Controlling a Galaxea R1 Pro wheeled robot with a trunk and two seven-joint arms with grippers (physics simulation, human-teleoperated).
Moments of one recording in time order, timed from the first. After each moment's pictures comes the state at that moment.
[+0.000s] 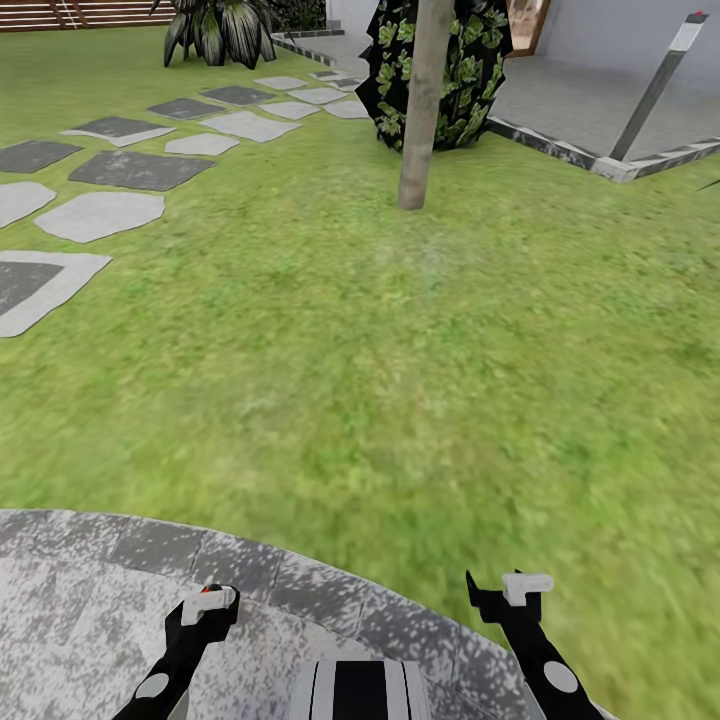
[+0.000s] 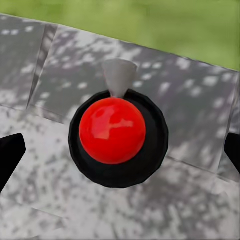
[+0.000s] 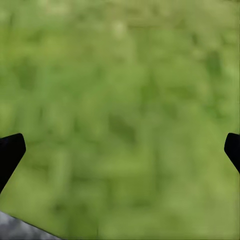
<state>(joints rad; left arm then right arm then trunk) -0.42 0.06 0.12 -0.40 0.00 -0.36 -0.01 -0.28 -0.05 0.00 -0.79 0.00 -0.23 0.00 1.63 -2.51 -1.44</state>
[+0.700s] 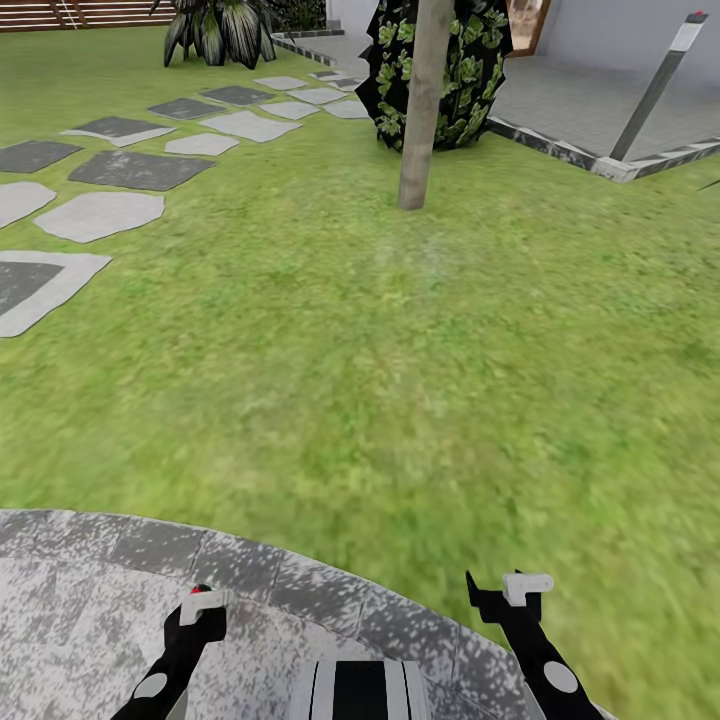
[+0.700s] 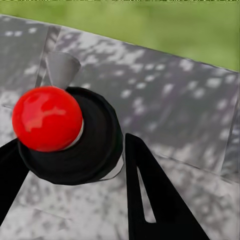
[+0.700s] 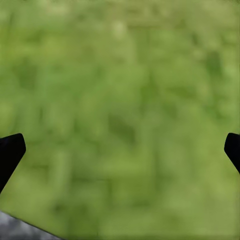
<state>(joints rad) -0.42 0.06 0.12 -0.40 0.00 -0.36 -0.01 -0.28 -0.05 0.00 -0.79 0.00 -0.23 0.00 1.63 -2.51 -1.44</state>
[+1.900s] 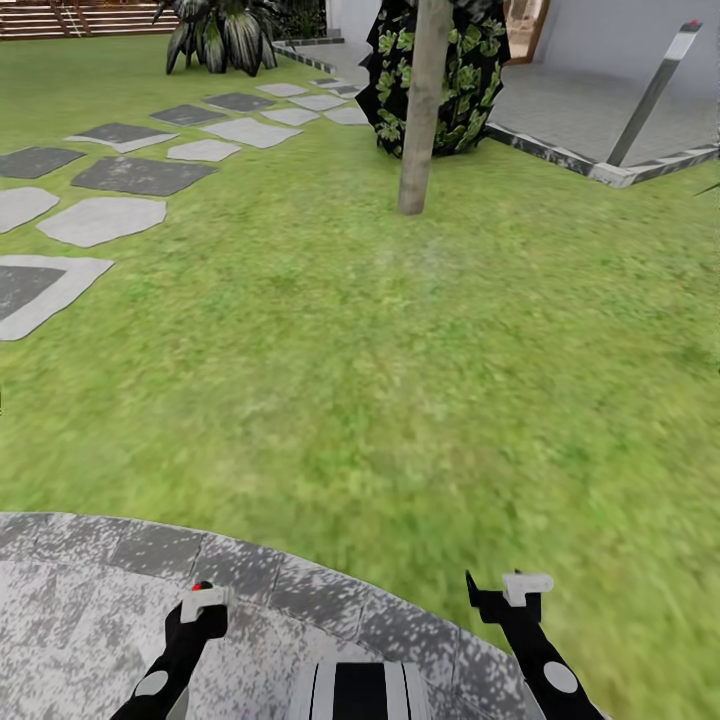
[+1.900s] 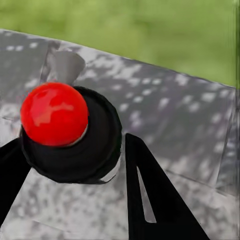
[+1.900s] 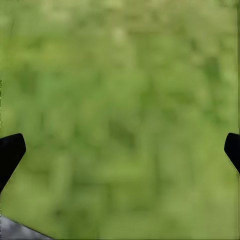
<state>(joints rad) -0.42 0.06 0.12 -0.41 0.00 -0.36 -0.01 -0.28 -0.05 0.00 -0.78 0.00 -0.23 0.00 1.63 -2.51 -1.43</state>
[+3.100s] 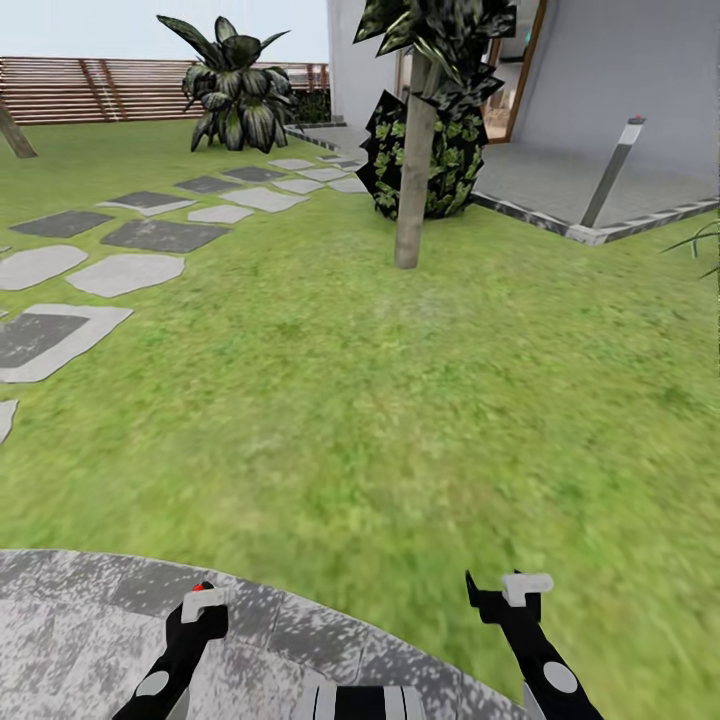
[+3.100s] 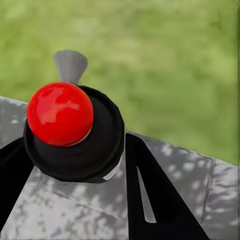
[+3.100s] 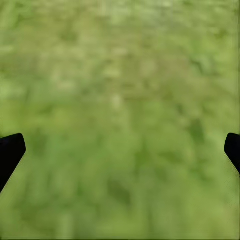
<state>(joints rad) -0.42 0.06 0.12 -0.41 0.00 -0.36 -0.01 -0.28 -0.05 0.00 -0.78 0.00 -0.23 0.00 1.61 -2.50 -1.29</state>
